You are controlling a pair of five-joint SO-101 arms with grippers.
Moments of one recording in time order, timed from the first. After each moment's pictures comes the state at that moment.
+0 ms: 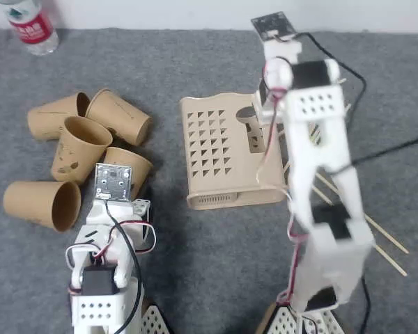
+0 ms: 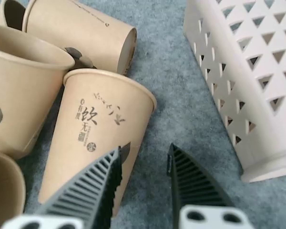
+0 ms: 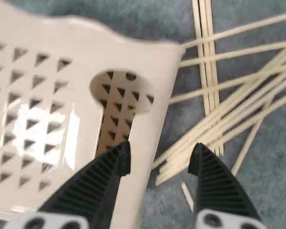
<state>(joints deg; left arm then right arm) -7.2 -101.1 96.2 54.2 1.2 -14.1 25.3 -43.3 96.7 8.0</state>
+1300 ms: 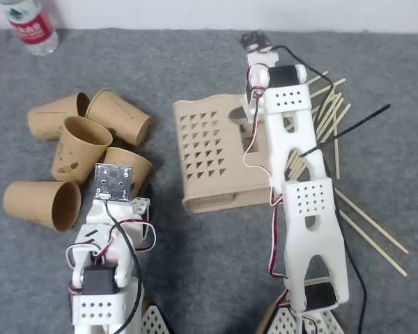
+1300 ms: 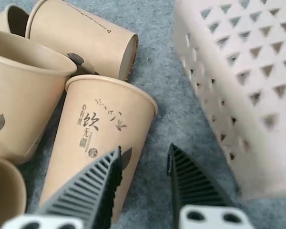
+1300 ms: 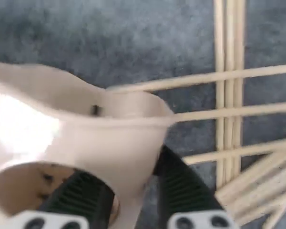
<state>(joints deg) -7.3 -101.1 97.1 51.9 1.2 -14.4 62.9 -74.6 93.9 14.9</state>
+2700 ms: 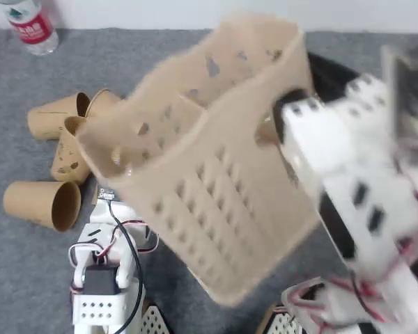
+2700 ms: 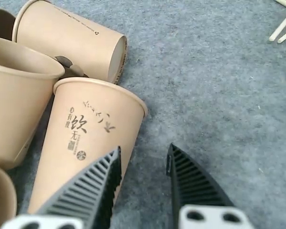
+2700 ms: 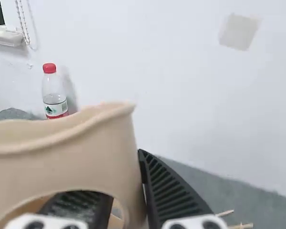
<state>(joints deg) -5.2 -101.1 97.1 51.9 1.2 -24.0 -18.0 -65.4 100.7 0.6</state>
